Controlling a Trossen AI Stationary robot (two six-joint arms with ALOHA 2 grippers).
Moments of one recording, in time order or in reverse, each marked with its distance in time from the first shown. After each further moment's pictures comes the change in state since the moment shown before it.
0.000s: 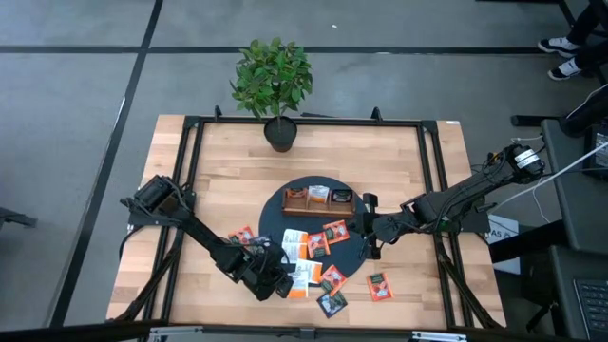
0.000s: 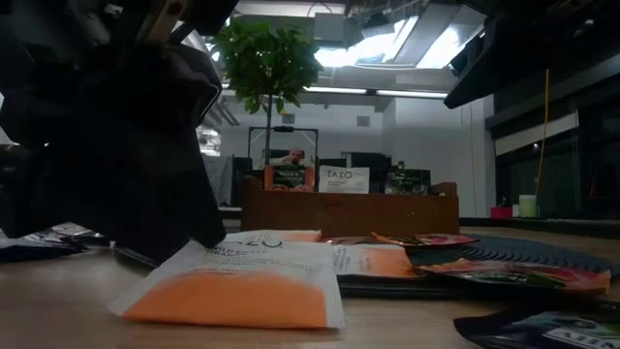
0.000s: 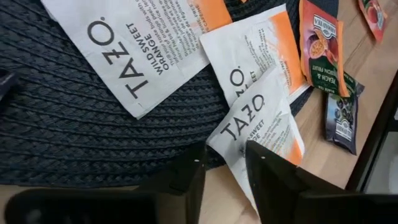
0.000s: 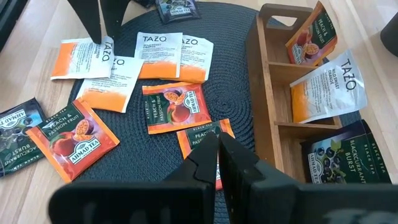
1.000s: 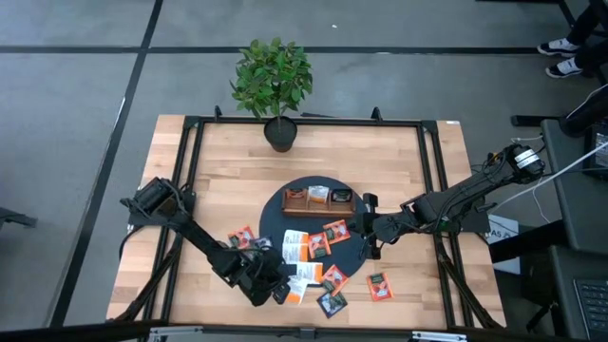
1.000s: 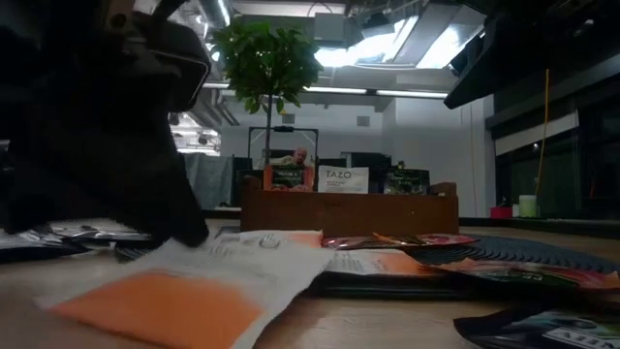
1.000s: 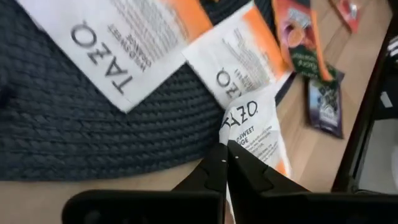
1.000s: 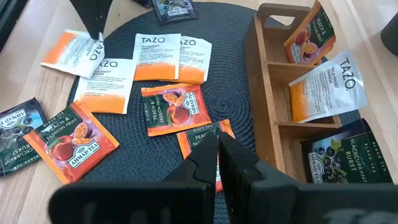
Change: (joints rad) left arm -0.044 -0.011 -0.003 0.059 -0.067 0.080; right arm 0.000 0.000 0.000 -0.001 0.000 0.000
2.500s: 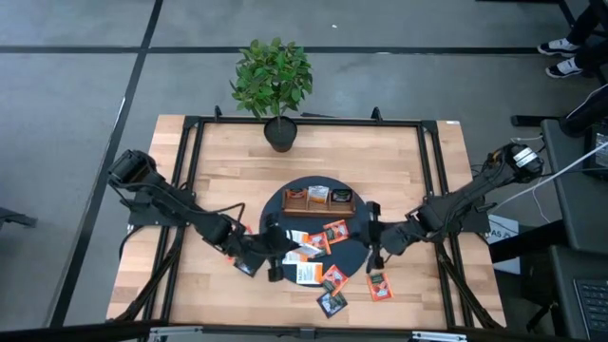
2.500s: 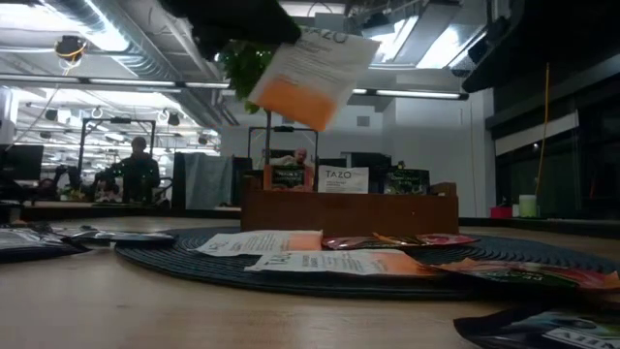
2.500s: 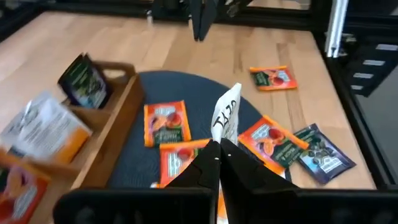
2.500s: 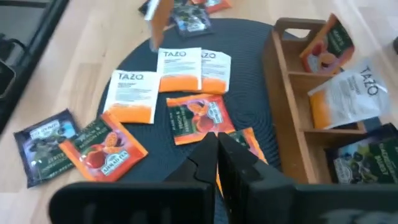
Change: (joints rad) left arm 0.165 -0.332 -0.030 0.002 -0.074 1.095; right arm 0.119 0.000 -0.030 0.078 0.079 0.076
